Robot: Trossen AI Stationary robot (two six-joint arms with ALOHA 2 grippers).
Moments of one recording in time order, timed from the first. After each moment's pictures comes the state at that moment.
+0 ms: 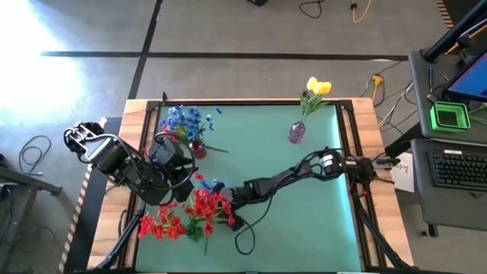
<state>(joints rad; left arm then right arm) -0.59 1.44 1.89 -1.51 -0.70 -1.11 0.22 2.39 1.64 0.09 -0.12 -0.34</state>
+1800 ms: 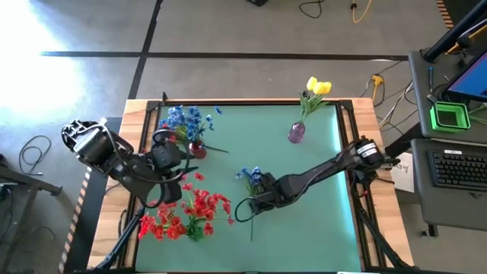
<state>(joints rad) -0.59 1.44 2.00 -1.43 -0.70 -0.56 0.32 1.96 1.40 -0.76 0.21 1.36</state>
